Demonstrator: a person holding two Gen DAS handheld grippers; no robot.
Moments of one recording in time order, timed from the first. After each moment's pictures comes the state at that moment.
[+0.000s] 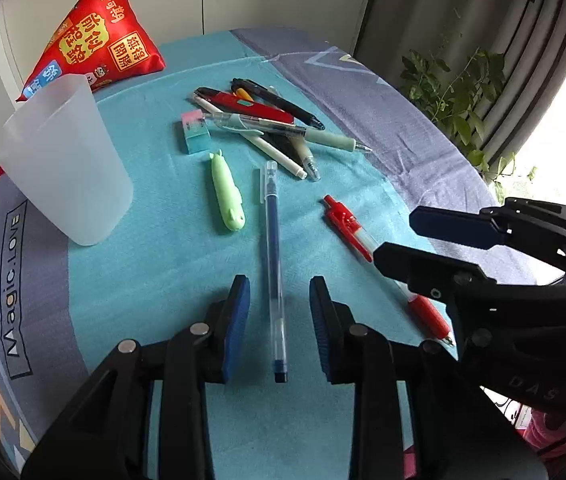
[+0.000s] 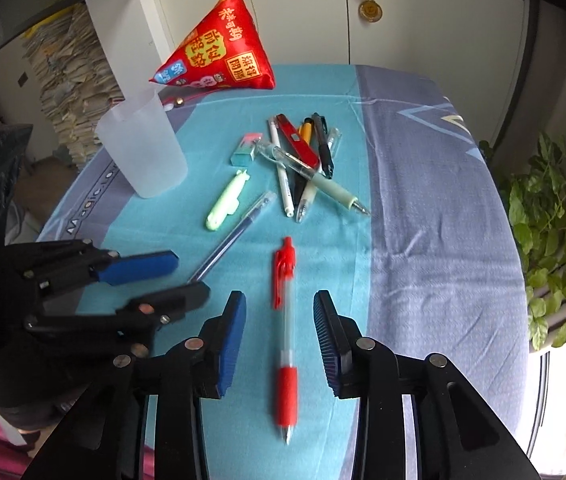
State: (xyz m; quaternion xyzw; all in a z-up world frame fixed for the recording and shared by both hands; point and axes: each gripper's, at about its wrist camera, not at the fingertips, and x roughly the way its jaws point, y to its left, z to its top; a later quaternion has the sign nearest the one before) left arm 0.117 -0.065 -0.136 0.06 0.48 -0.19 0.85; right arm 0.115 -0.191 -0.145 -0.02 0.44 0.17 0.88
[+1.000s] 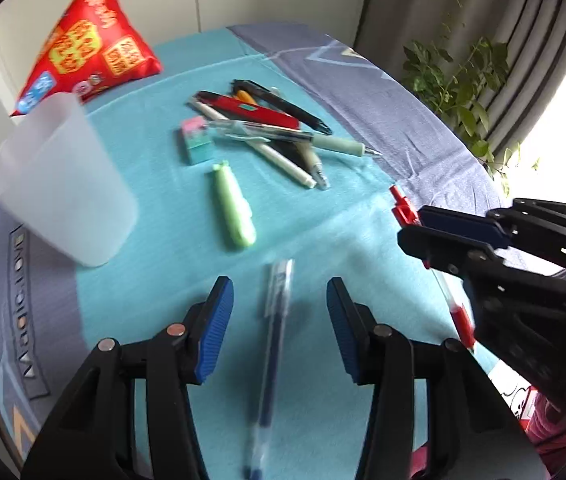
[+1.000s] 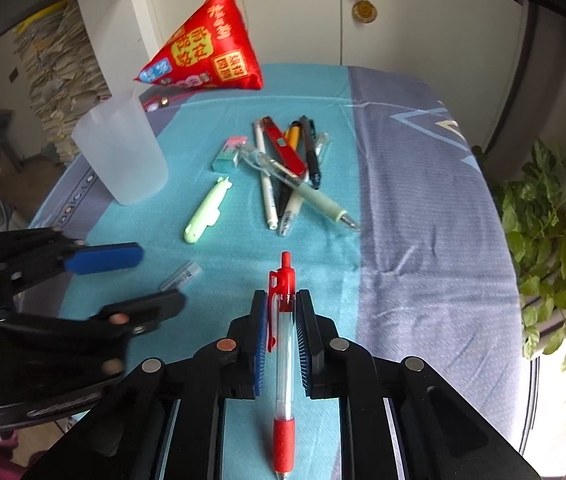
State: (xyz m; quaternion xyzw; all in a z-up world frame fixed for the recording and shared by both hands) left arm 0.134 -0.069 -0.135 0.08 0.50 -0.20 0.84; right arm 0.125 -0.197 -0.144 -0.02 0.43 0.15 0.89
